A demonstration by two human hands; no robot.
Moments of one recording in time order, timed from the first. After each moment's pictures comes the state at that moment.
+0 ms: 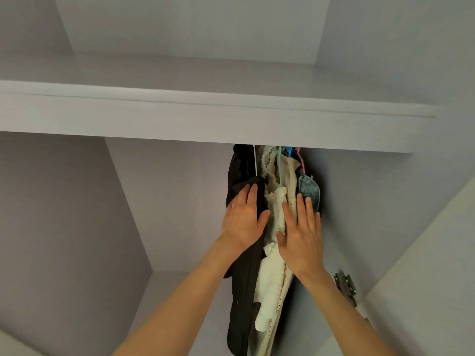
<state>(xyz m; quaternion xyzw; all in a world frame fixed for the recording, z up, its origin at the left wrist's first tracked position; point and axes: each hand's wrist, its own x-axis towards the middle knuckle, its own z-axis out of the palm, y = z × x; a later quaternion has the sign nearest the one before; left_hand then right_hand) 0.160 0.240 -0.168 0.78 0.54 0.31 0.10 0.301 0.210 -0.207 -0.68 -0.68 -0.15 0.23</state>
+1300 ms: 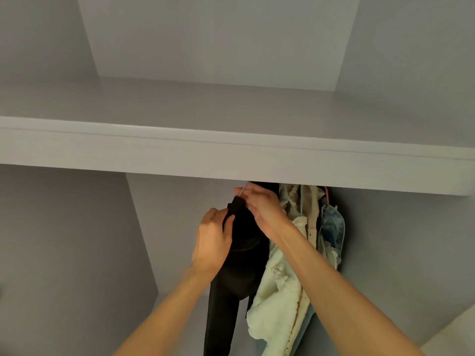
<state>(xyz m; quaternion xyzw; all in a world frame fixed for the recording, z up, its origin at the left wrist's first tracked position) 0.066 0.265 -0.159 0.68 0.55 0.49 0.07 0.179 0.298 -0.101 -0.44 -0.45 0.57 0.54</state>
